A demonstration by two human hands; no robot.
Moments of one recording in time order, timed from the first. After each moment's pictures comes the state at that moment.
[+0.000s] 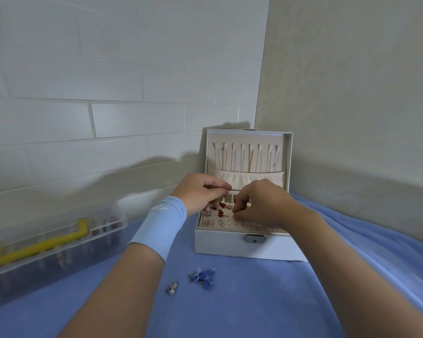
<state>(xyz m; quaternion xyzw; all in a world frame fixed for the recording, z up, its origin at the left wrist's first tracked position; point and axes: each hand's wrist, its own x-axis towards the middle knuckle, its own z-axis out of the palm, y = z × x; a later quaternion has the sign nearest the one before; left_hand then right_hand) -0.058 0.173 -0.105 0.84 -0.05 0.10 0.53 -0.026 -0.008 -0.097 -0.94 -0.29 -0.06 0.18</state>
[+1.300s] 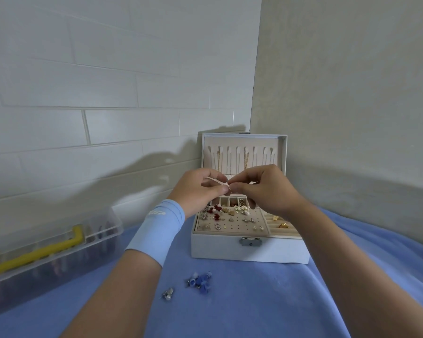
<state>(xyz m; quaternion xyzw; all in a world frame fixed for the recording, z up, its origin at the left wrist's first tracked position) -0.058 0.167 -0.097 0.84 -0.08 0.16 0.52 -0.026 -0.019 -0.083 -0.82 -0.30 -0.08 0.49</state>
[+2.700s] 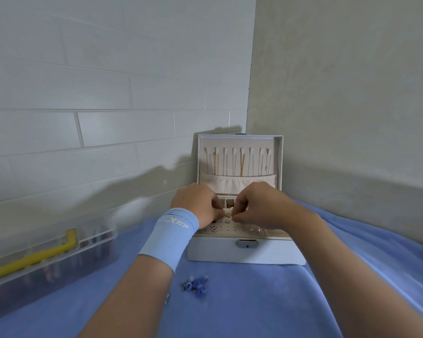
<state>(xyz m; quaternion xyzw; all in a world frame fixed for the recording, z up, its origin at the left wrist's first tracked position) -0.046 0.153 -0.108 0.98 -0.02 0.15 0.13 -0.018 -0.021 -0.095 -0.94 -0.28 -0.05 0.19</state>
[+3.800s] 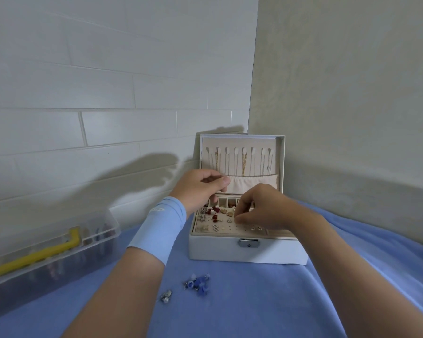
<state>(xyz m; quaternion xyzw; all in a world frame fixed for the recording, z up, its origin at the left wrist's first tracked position) -0.058 0.158 -0.090 0.81 -0.06 0.15 0.56 -0.012 -0.027 -0.101 -0.92 -0.28 -0.01 0.26</state>
